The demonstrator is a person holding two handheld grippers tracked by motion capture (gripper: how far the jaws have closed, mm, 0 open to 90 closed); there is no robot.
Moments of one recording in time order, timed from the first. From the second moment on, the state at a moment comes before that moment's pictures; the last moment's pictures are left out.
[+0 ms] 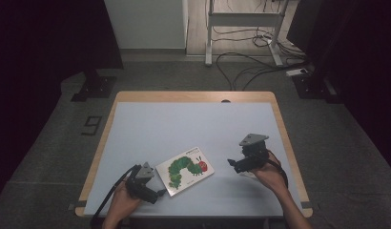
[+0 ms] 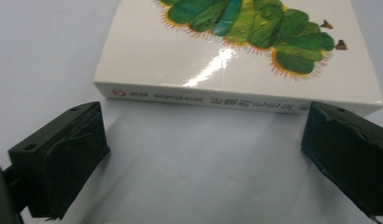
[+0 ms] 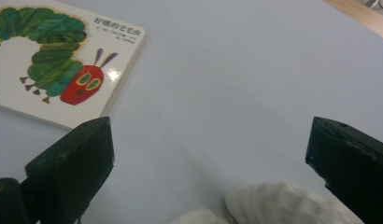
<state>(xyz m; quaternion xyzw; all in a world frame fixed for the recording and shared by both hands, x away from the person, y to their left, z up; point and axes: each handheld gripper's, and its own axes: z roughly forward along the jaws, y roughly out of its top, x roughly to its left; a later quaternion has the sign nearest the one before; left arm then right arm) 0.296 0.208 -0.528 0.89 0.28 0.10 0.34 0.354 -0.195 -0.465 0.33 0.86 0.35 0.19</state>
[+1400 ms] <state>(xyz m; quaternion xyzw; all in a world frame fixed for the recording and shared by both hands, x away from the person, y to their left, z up) 0.296 0.196 -0.529 0.90 0.27 0.10 0.34 0.391 -0.090 -0.524 0.27 0.89 0.37 0.06</state>
